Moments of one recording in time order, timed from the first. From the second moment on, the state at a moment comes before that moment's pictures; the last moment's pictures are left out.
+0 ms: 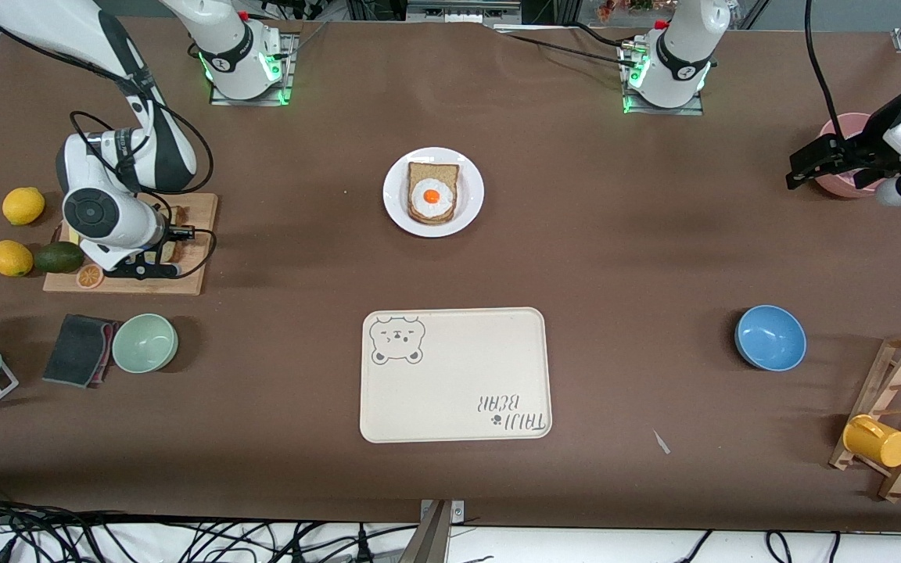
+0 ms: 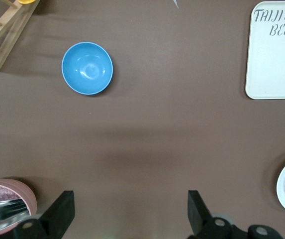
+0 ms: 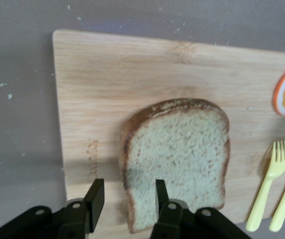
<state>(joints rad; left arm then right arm) -0.04 -0.02 0.03 -1.62 -0.02 1.51 -0.06 0.00 0.30 -0.04 -2.24 -0.35 2.24 0.16</state>
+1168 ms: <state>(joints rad) -0.04 -0.02 0.03 -1.62 -0.02 1.51 -0.06 0.00 0.36 -0.05 -2.24 -0.39 2.29 0.16</state>
